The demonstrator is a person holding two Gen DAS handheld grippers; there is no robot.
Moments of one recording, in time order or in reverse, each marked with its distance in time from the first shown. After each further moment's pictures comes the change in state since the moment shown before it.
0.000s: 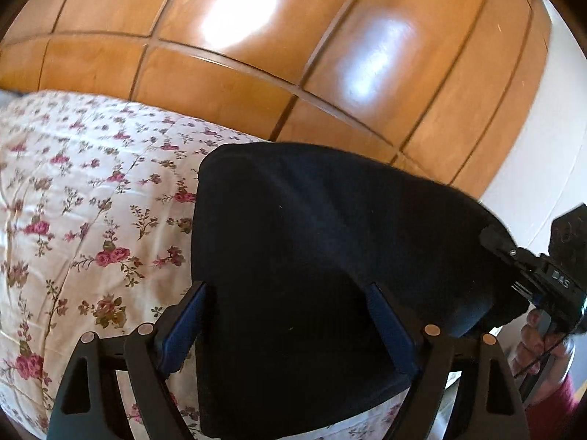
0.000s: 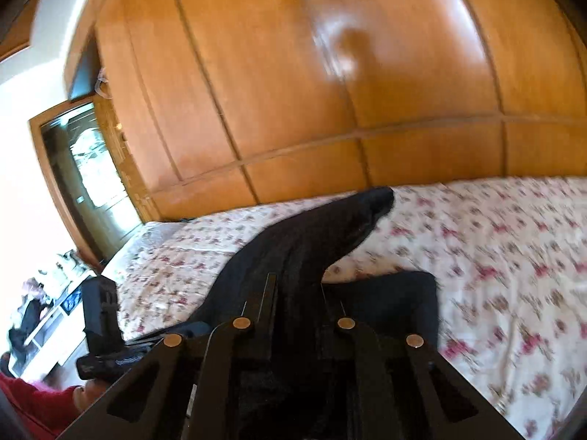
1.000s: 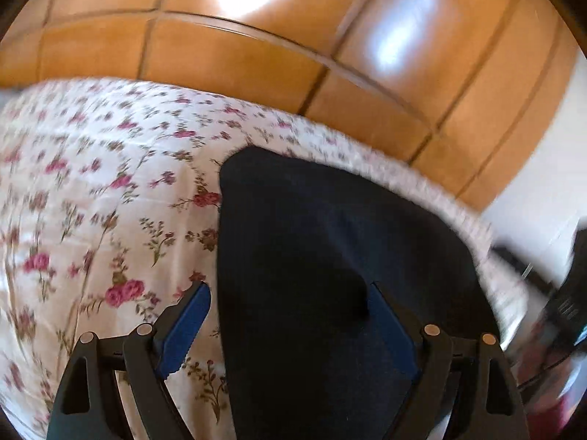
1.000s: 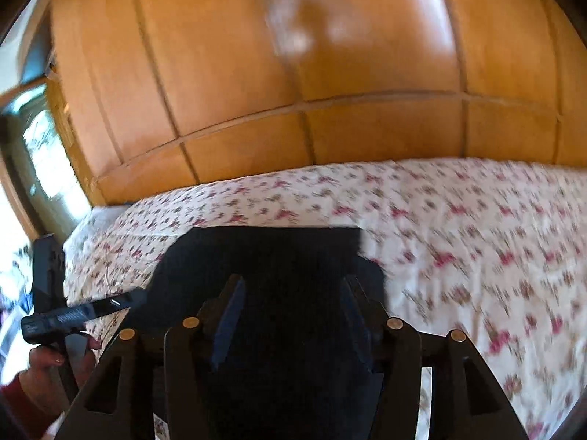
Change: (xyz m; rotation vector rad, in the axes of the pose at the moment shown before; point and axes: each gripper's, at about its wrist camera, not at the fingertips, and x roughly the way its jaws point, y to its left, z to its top) left arm 0.042 0.017 0.039 0.013 0.171 0.108; right arm 0.051 0.011 0.026 -0.109 0.061 -0.141
